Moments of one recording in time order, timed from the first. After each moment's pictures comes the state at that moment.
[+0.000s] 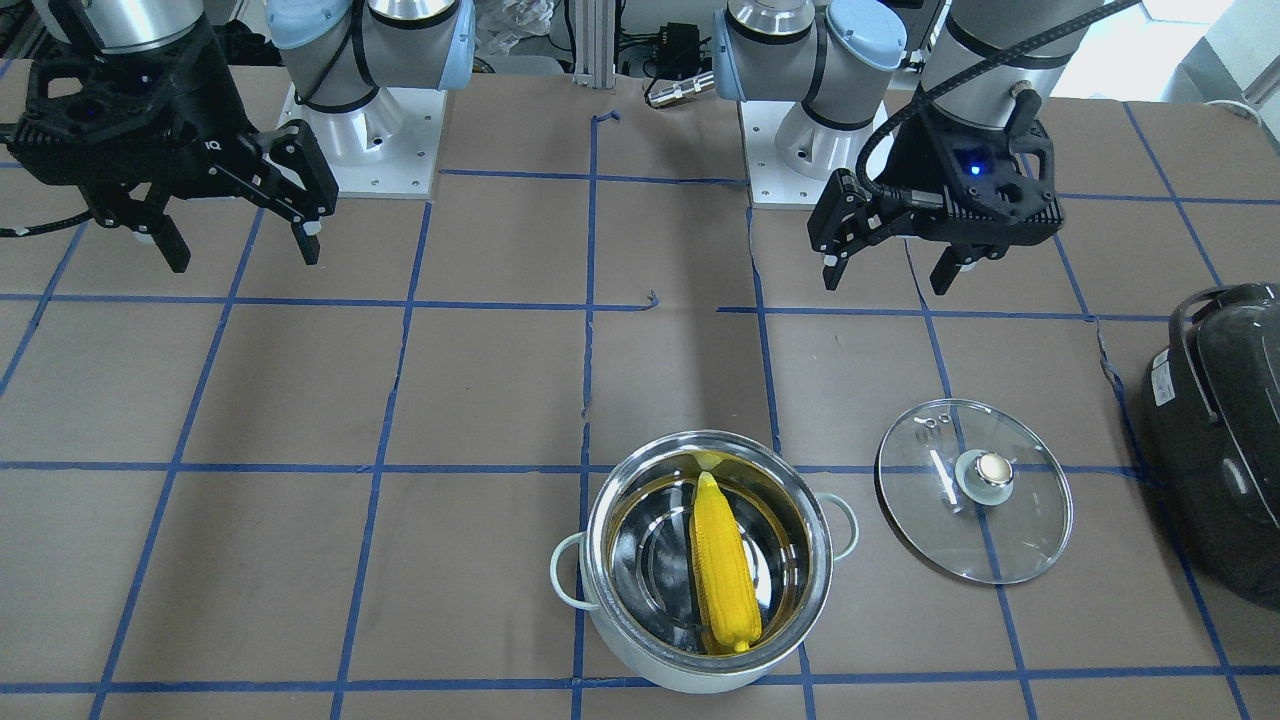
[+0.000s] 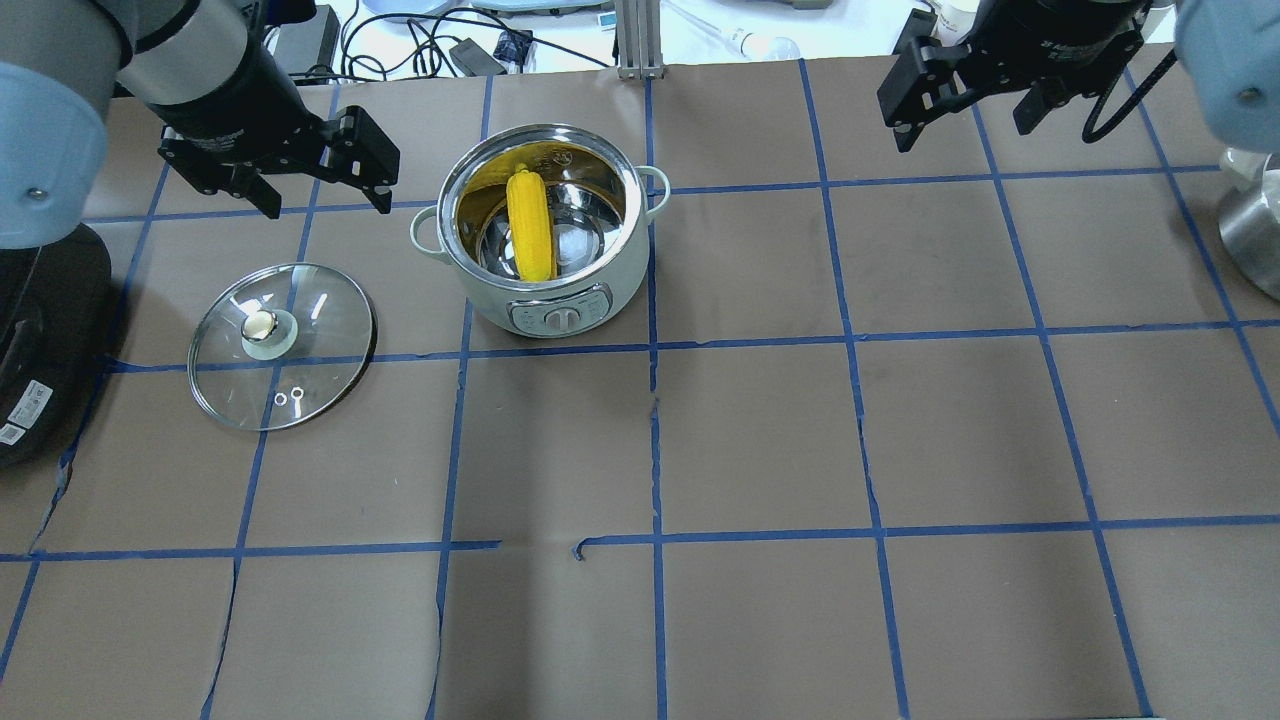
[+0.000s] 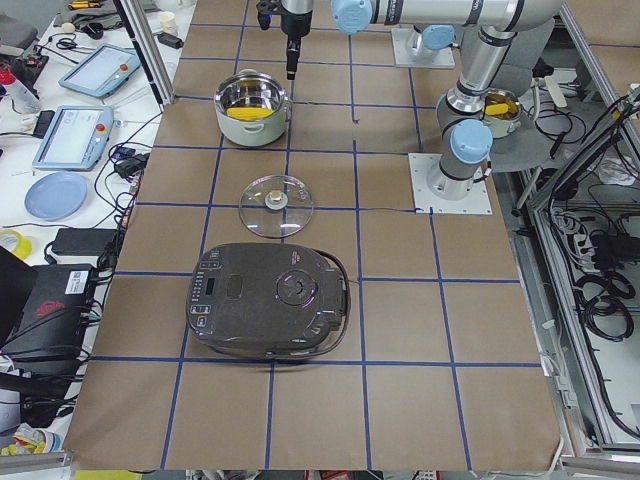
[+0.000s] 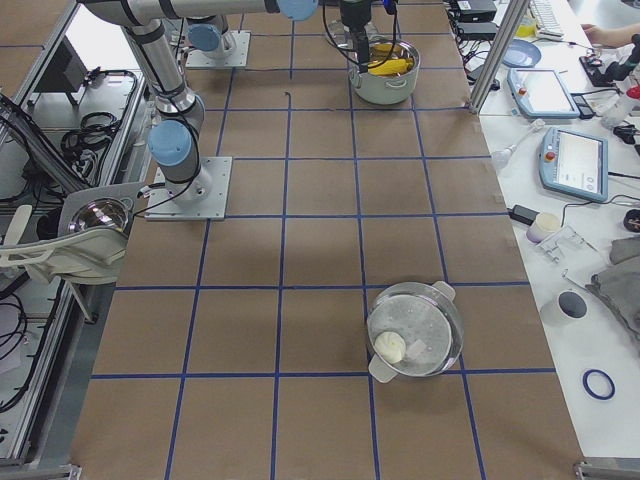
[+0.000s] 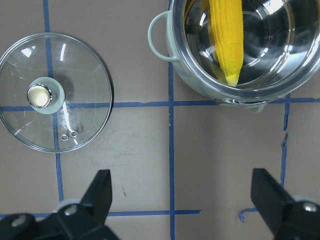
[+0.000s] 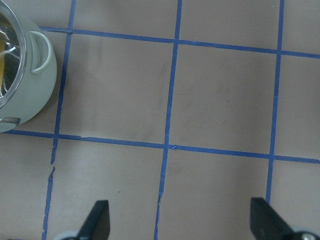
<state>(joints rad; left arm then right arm) -1.55 -1.56 -1.57 -1.45 1.55 0.03 1.56 -1.59 1.51 -1.70 -1.56 -0.11</state>
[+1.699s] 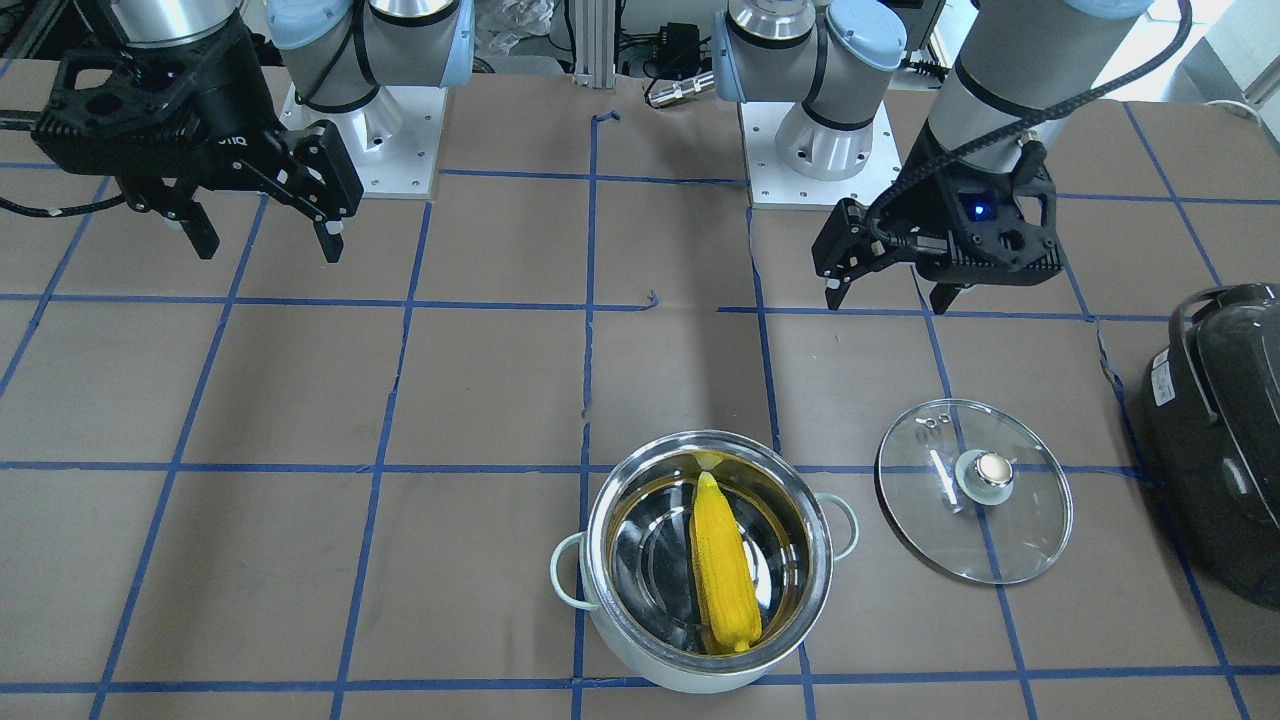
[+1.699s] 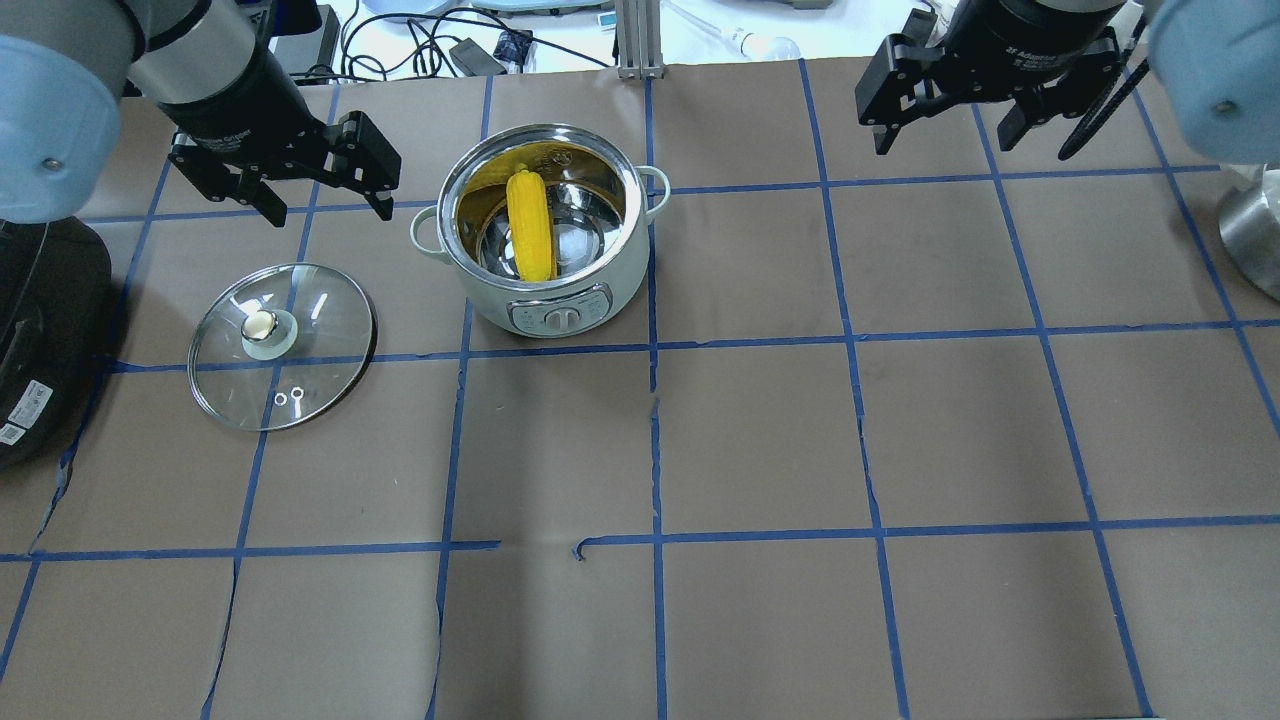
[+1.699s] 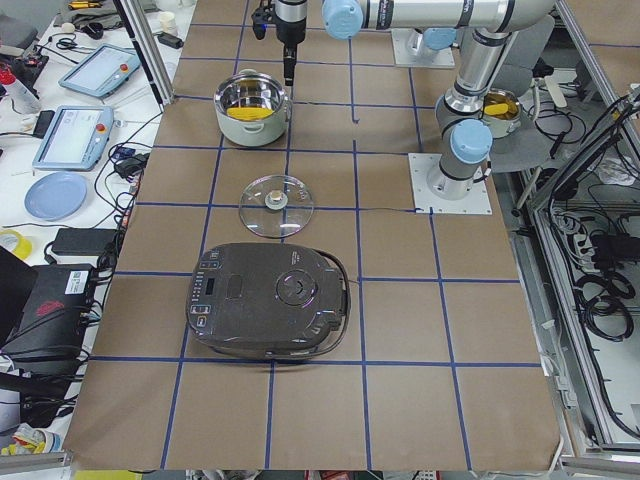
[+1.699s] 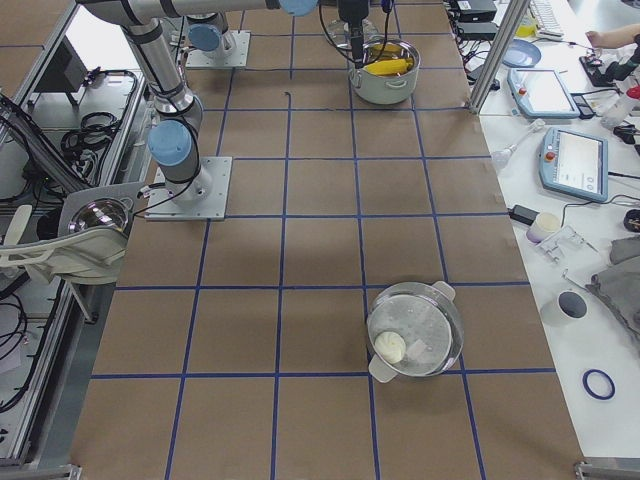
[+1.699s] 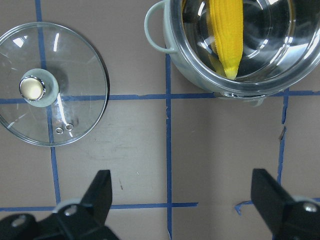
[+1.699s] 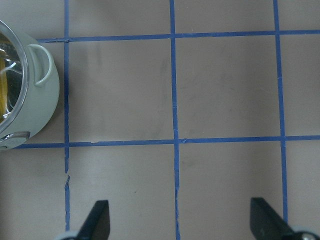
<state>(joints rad) -1.53 -1.62 -1.55 -1.48 1.54 0.04 1.59 -1.59 1.51 -1.68 -1.57 0.04</state>
